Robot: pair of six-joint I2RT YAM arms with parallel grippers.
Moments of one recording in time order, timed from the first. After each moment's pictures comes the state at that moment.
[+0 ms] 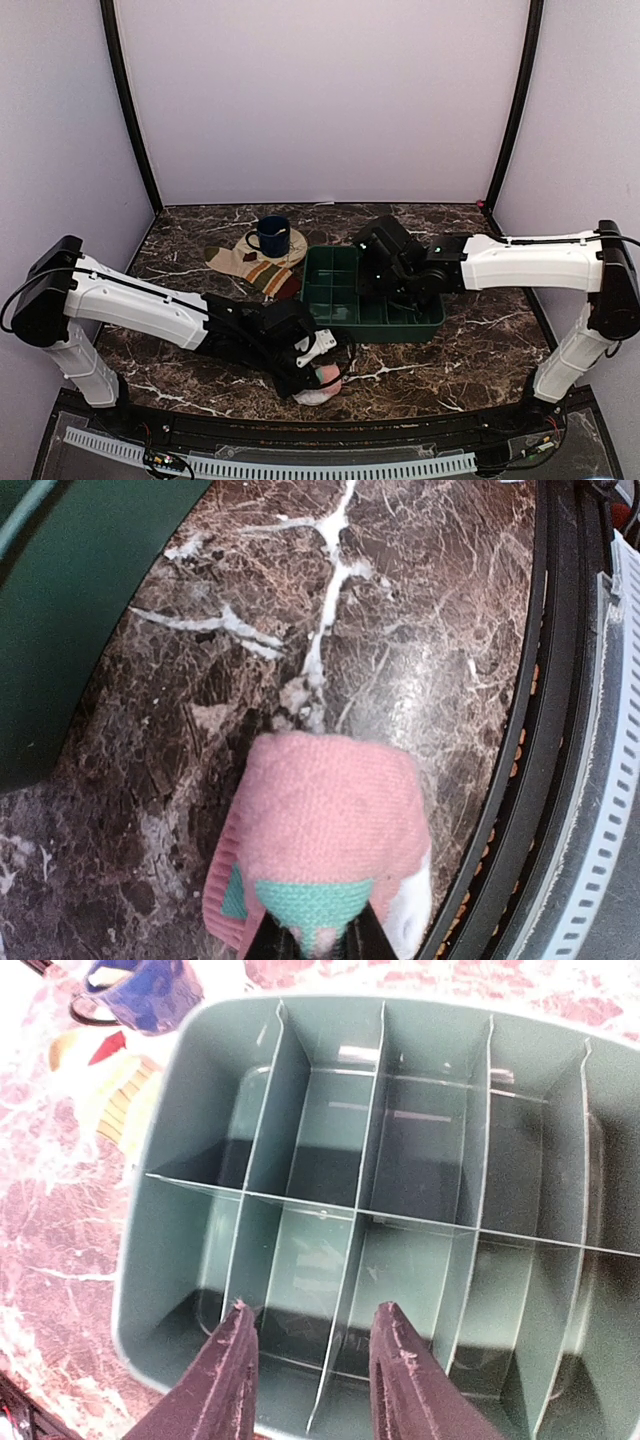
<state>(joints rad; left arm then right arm) -1.23 1.66 0.96 -0.34 0.08 -0.12 1.03 1.60 1.18 -0.44 0.45 0.80</state>
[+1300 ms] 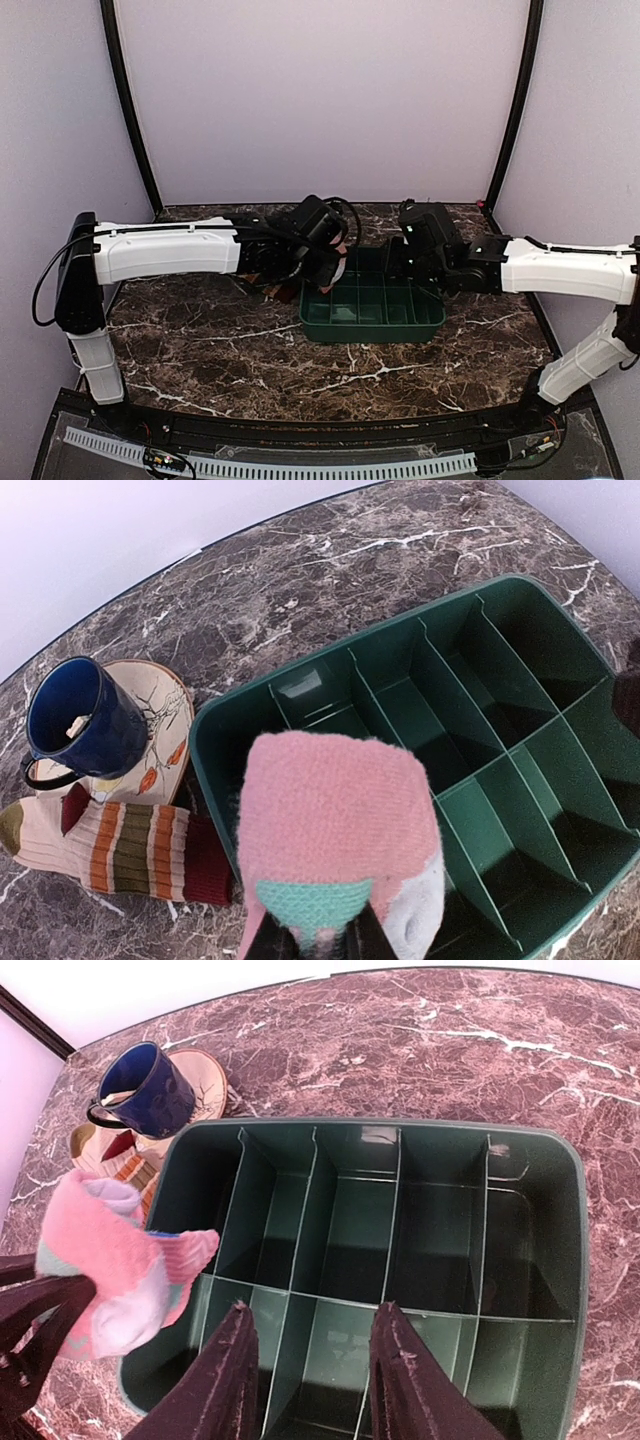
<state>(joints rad) -1.04 1.84 1.54 -0.53 -0.48 -0.36 0.92 1.40 1.01 -0.25 0.49 0.68</state>
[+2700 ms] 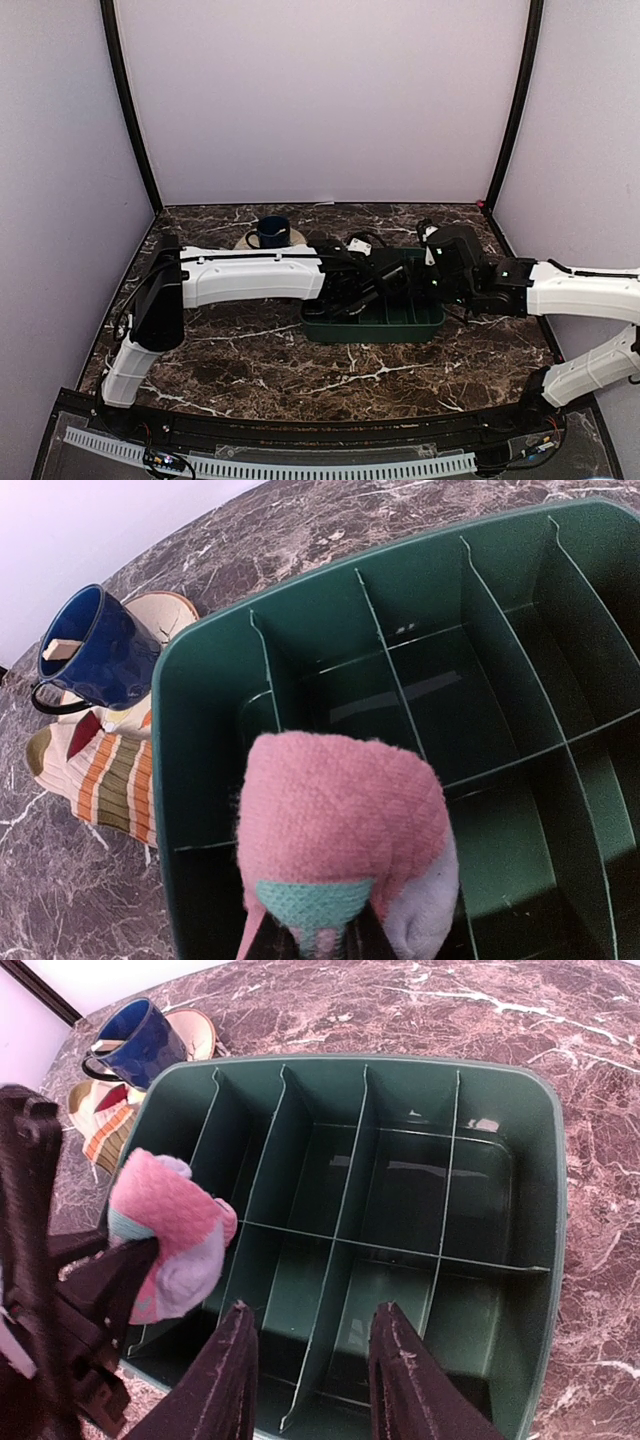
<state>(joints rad) -1.18 2.27 2.01 -0.96 -0.78 -0.69 0.89 1.22 0.78 -0.19 0.41 0.63</state>
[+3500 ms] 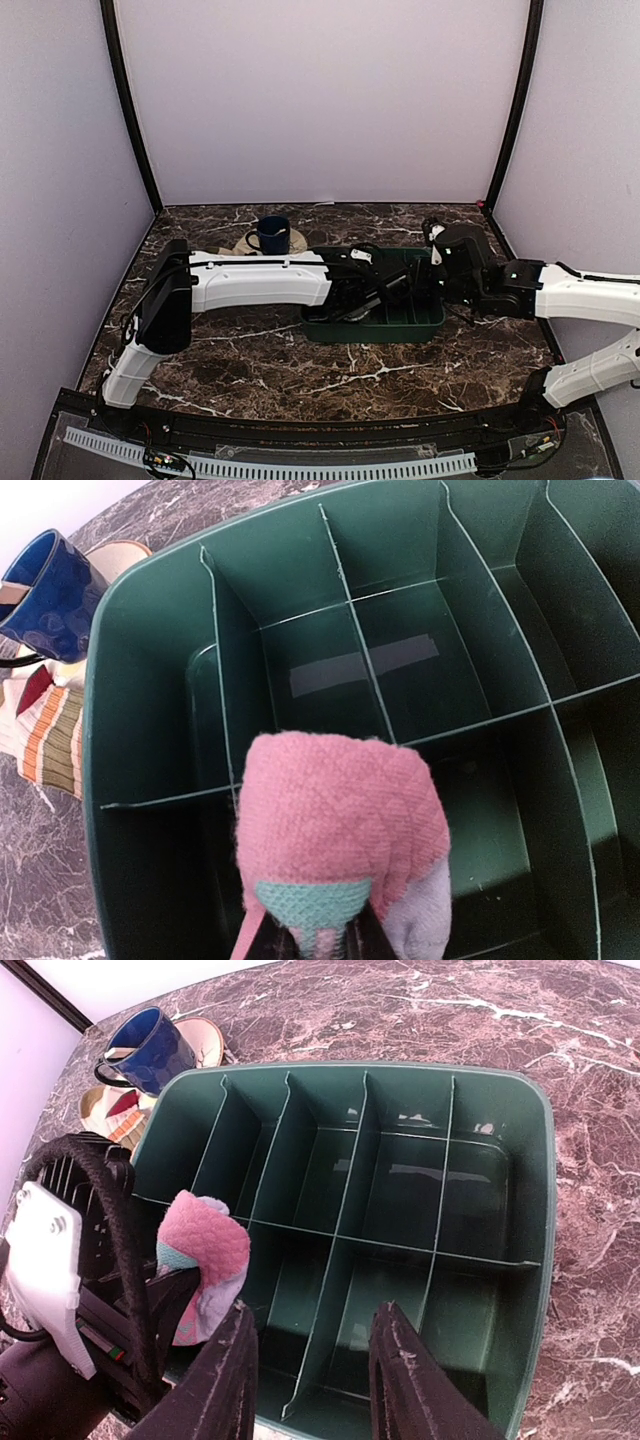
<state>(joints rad) -1.19 2.31 2.03 -0.98 -0.69 -0.80 0.89 1.16 0.76 -0.20 0.39 0.63</state>
